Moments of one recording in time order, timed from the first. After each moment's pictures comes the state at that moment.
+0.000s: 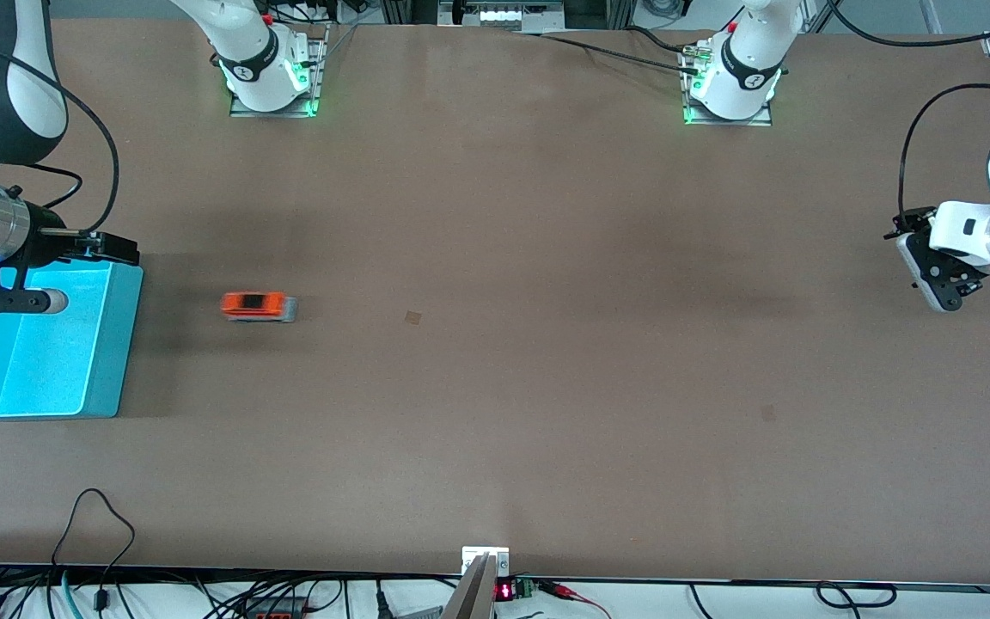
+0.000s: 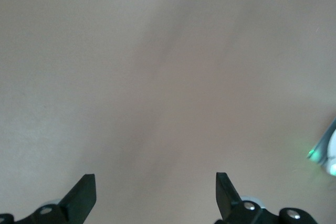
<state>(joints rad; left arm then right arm) 0.52 0.17 -0.28 -1.98 0.14 1.86 1.16 0.04 0.21 -0.04 -1.58 -0.04 1.59 0.02</state>
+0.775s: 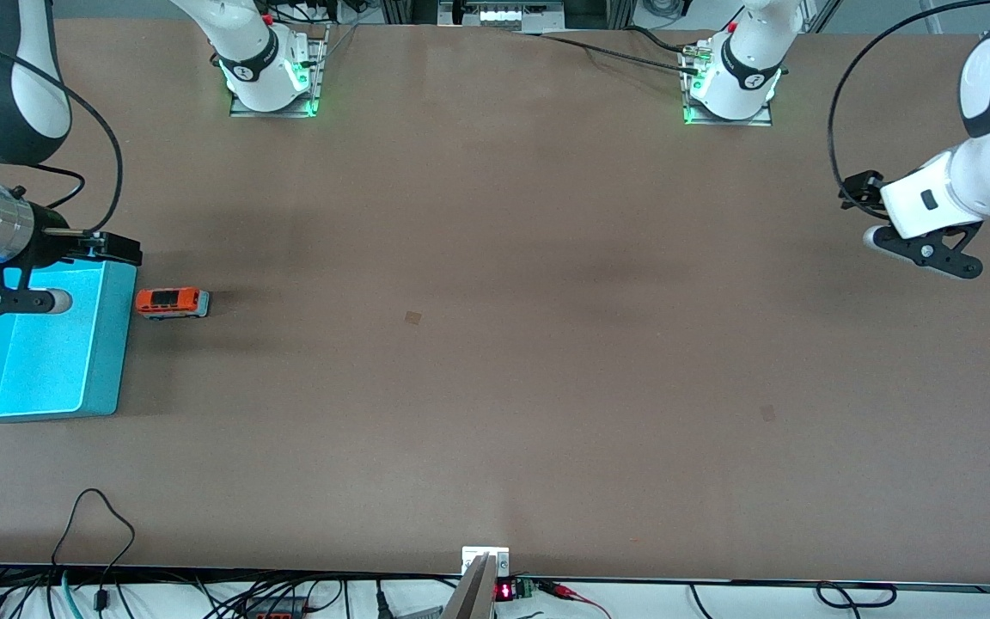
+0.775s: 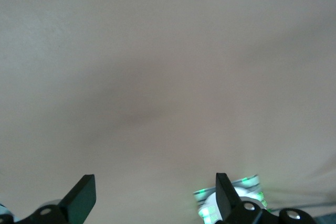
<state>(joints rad) 0.51 0.04 -0.55 -1.80 0.11 1.53 0.25 0.05 0.22 -0.04 -1.58 -0.04 1.59 0.01</state>
